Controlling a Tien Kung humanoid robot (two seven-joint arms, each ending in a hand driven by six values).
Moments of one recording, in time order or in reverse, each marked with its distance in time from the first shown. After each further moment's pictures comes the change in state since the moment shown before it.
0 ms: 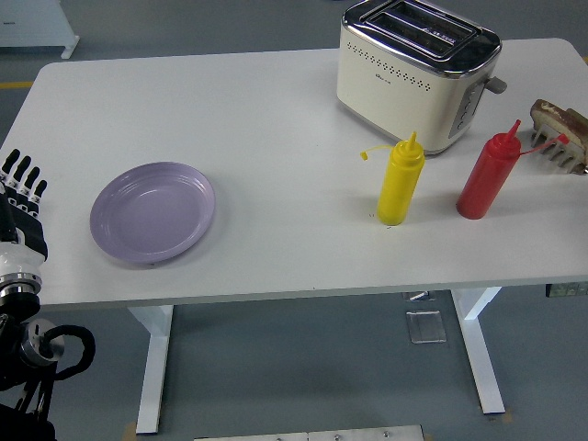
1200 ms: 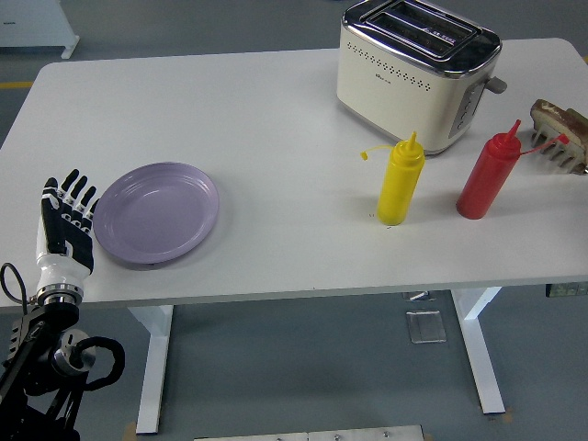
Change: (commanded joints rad) left arm -0.006 -0.031 0.096 0.055 -0.076 -0.053 0.001; right arm -0.006 0.001 -0.016 -0.001 -0.001 0.002 0.004
